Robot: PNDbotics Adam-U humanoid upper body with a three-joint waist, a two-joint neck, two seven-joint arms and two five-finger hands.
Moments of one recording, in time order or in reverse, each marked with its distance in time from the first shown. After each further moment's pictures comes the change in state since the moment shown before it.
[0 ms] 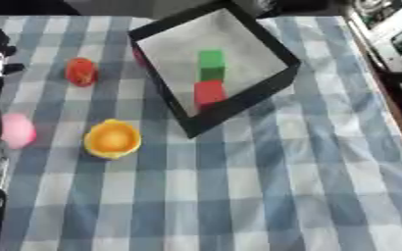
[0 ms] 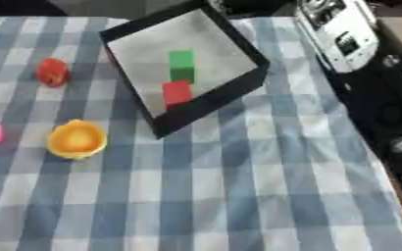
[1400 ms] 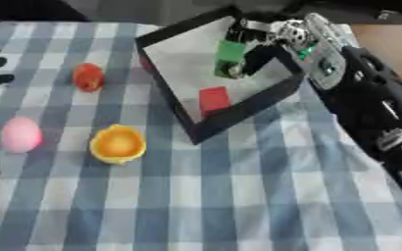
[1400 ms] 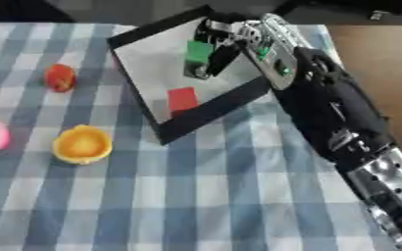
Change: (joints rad) left arm 0.018 -0.042 -0.001 0.000 0.010 0.002 -0.004; right arm -0.157 0.235 0.036 0.578 0.559 -0.231 0.154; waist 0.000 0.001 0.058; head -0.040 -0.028
